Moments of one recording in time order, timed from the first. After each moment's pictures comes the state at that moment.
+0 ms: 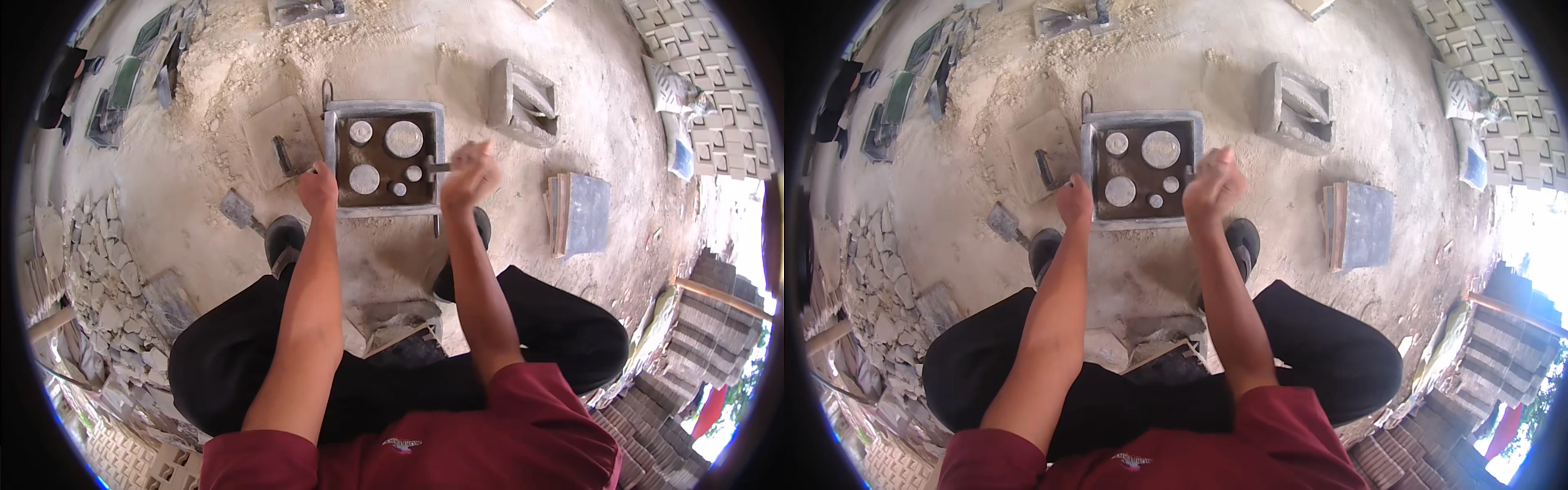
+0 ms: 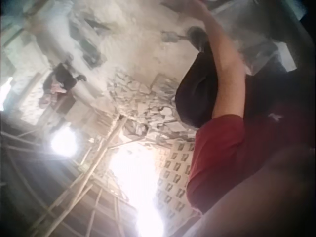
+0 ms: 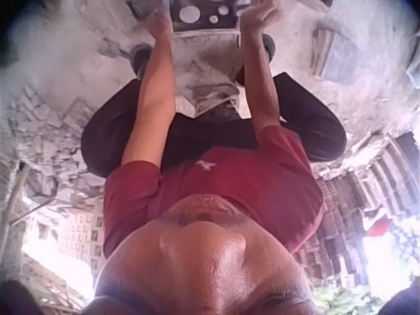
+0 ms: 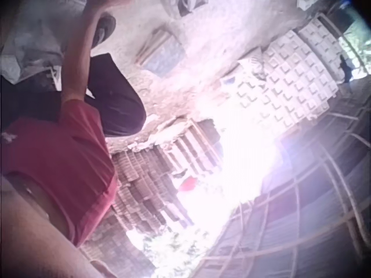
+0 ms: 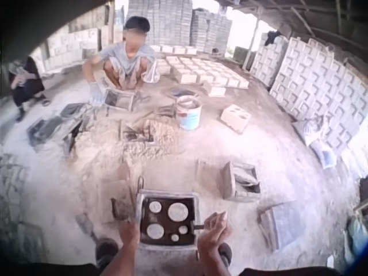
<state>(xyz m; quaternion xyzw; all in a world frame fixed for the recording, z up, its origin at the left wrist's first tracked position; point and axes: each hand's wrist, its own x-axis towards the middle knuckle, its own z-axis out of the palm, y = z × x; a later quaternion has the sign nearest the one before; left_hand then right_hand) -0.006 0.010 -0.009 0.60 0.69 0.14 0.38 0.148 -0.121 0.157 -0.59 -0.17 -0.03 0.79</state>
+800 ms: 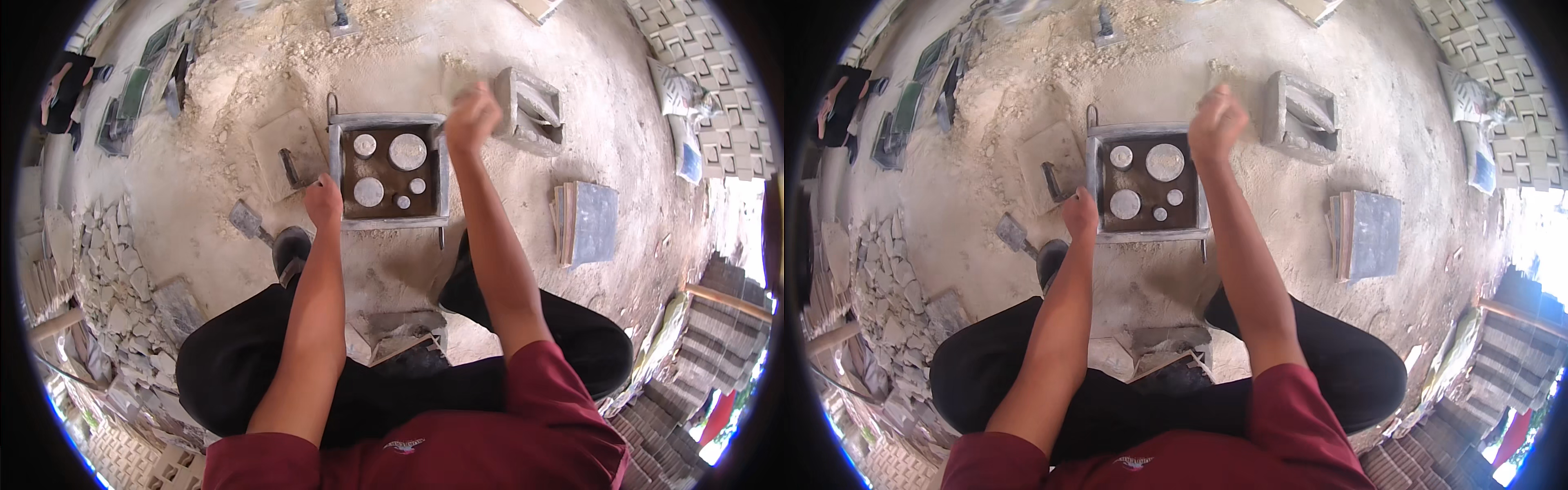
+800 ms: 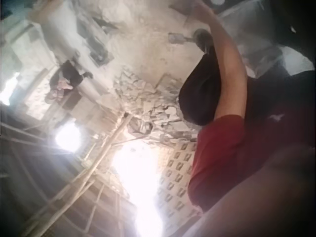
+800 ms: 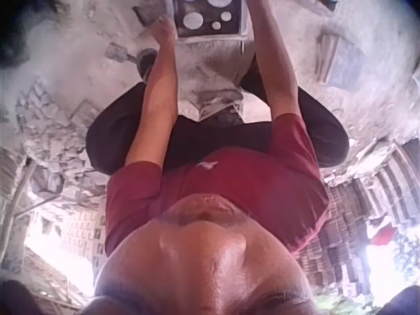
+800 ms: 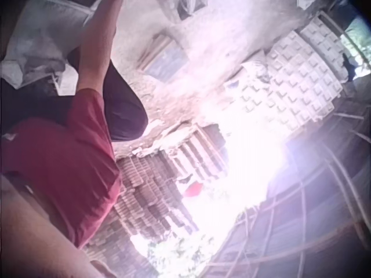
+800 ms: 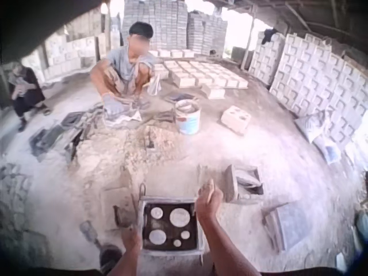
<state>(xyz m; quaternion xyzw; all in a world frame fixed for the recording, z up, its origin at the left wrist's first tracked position) 0.001 0.008 0.004 0.61 0.68 0.14 0.37 0.217 -0.052 0.163 -0.58 -0.25 -0.03 0.77</state>
